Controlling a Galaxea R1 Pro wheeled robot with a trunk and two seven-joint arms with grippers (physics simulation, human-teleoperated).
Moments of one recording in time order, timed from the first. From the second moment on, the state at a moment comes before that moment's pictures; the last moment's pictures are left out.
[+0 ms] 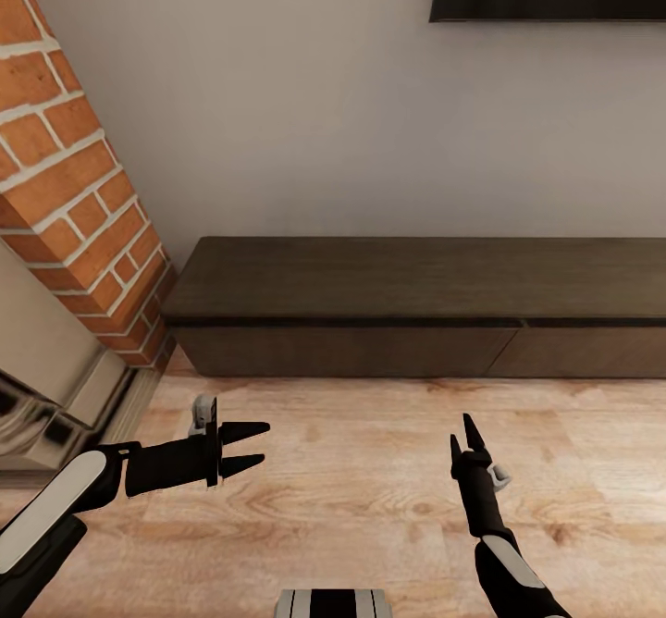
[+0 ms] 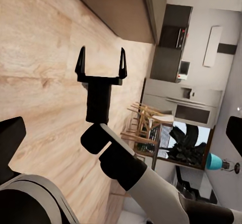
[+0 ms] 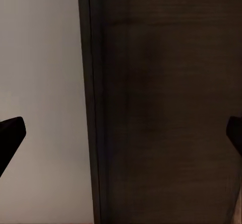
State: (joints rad) left arm -0.37 0.46 -0.30 -1.49 1.79 1.00 -0.06; right arm -0.46 -0.02 -0.08 -0.49 -1.57 0.01 0.94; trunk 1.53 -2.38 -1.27
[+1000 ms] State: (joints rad) left arm -0.37 0.46 -0.30 -1.49 1.79 1.00 -0.06; right arm -0.46 -0.02 -0.08 -0.49 -1.57 0.01 0.94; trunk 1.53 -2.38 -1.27
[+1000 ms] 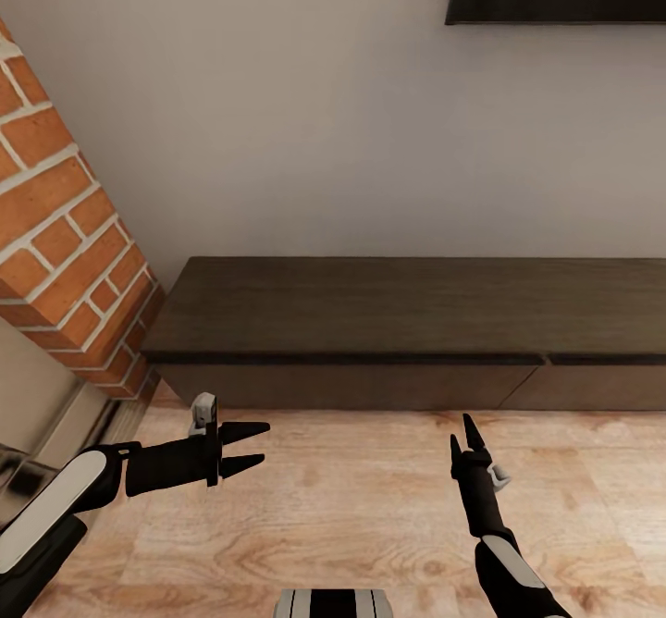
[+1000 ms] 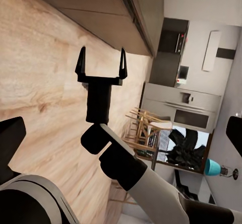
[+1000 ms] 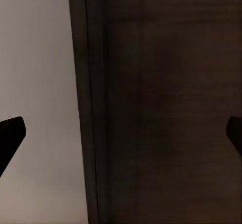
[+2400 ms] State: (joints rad) left arm -0.37 0.46 -0.30 -1.49 1.79 1.00 -0.06; right arm -0.46 -0.01 -0.07 -0.49 -1.57 0.01 0.94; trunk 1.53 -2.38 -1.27
